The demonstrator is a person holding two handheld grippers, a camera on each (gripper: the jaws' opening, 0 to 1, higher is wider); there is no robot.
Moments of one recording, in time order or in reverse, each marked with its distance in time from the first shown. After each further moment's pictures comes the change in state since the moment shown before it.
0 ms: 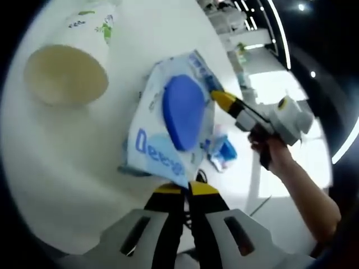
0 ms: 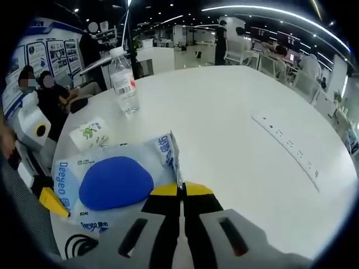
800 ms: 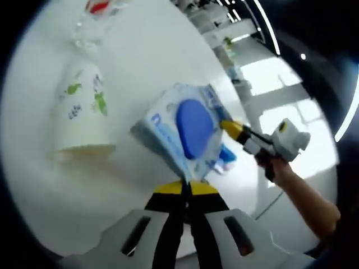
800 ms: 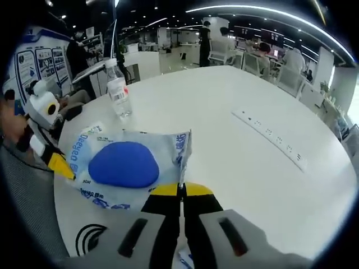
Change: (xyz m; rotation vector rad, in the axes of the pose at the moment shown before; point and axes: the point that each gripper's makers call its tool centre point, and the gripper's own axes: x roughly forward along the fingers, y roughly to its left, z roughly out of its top) left arm -0.030 -0.001 0.046 0.174 -0.008 0.014; right arm -0.046 -0.008 -0.015 0.076 -0.006 -0.094
